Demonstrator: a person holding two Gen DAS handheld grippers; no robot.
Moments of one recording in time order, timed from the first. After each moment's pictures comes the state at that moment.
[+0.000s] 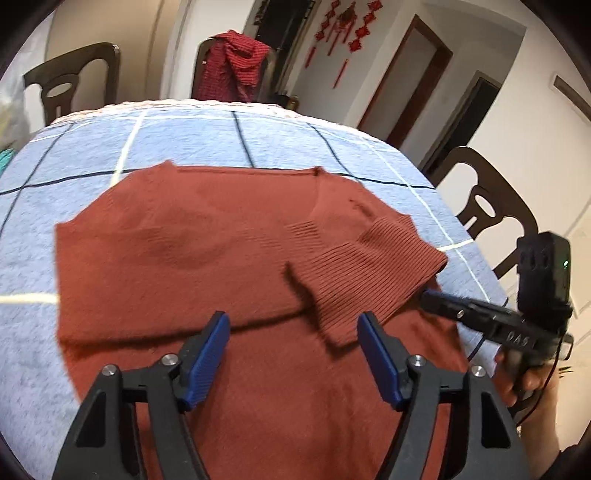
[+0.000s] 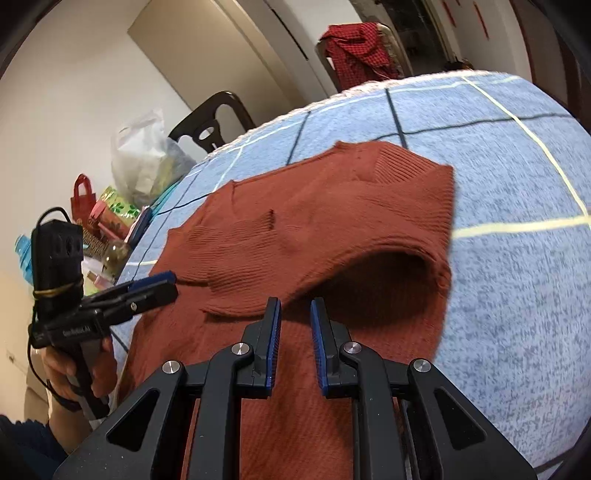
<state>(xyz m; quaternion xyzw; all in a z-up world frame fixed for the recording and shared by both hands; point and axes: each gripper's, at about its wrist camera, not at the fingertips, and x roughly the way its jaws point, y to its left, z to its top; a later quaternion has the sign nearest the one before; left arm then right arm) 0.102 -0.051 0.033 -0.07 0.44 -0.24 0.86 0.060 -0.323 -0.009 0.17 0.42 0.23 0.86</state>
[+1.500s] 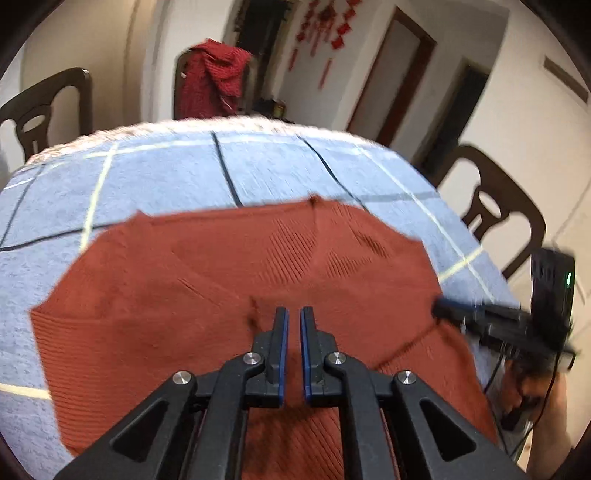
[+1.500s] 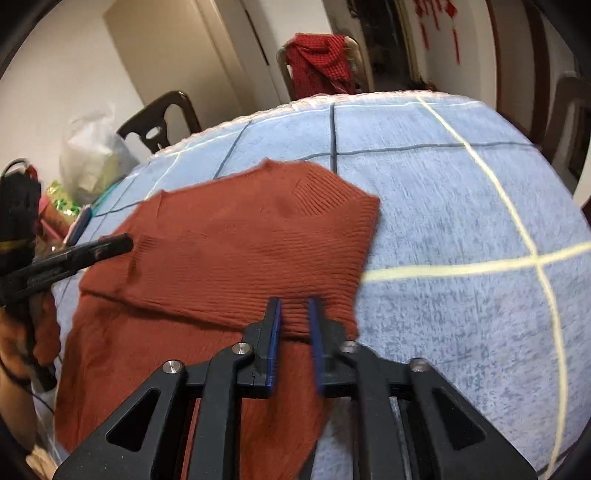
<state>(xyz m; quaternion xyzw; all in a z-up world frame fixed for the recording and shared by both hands) 0.145 -0.075 0.032 -0.02 0.43 -0.26 0.86 0.082 -0.349 -0.008 0.11 0.41 0.13 0.90</state>
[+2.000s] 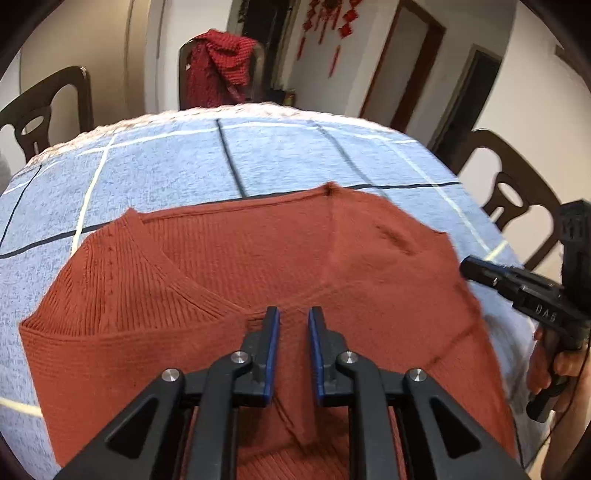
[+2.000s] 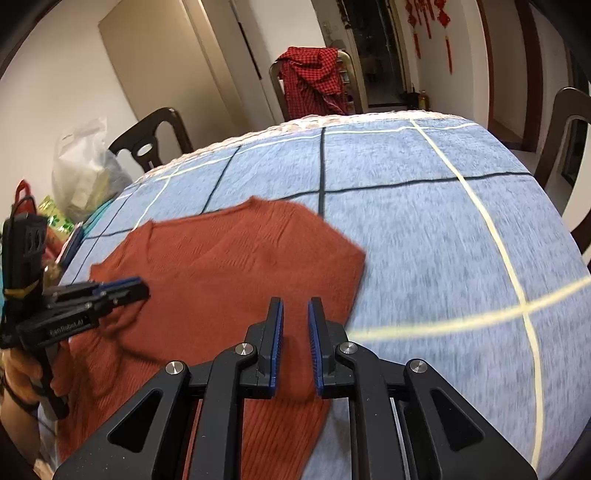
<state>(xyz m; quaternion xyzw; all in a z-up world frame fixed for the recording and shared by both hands) 0.174 -0.089 0.017 -0.01 0.44 -0.23 0.87 0.112 -0.358 0.010 0.10 0.40 0.10 0.90</state>
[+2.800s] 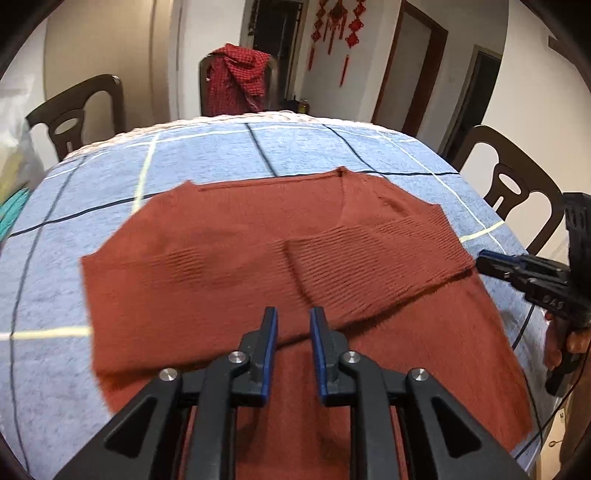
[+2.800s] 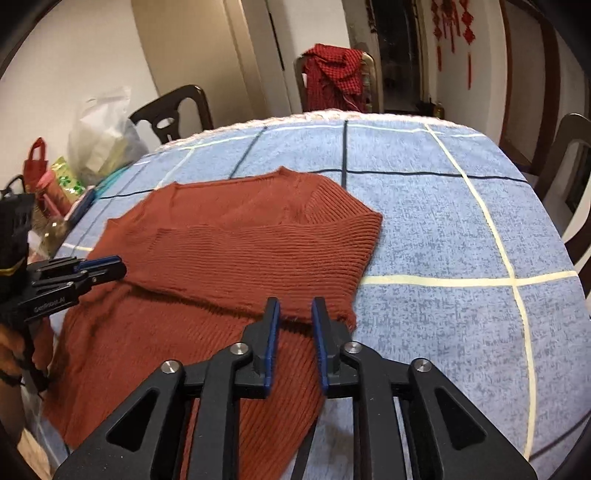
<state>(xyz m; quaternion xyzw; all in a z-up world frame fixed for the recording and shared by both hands) 0.101 -0.043 0.027 0.01 0.42 -0.20 0.89 0.055 -0.340 0.016 0.04 0.40 0.13 0.91</state>
